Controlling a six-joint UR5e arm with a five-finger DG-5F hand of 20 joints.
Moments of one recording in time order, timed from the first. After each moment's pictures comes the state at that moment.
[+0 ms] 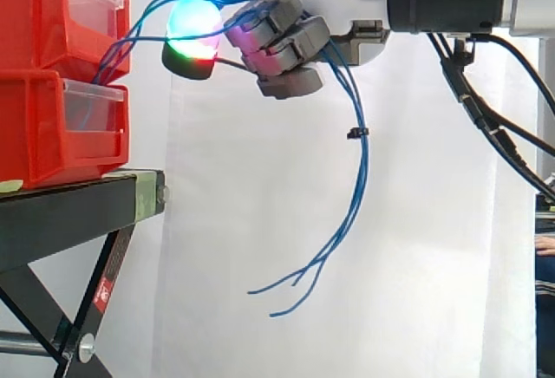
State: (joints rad) arm 0.16 -1.91 -1.56 -2.71 -1.25 -0.71
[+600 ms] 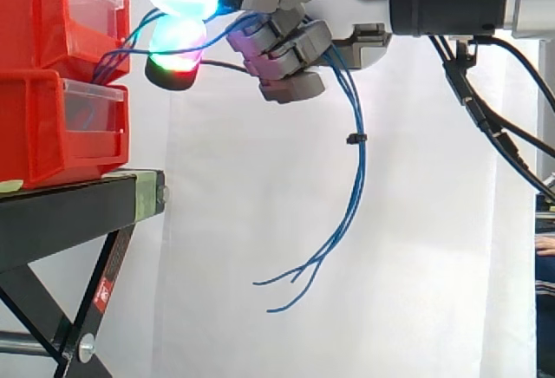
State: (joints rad) arm 0.16 -1.91 -1.56 -2.73 -1.25 -0.70
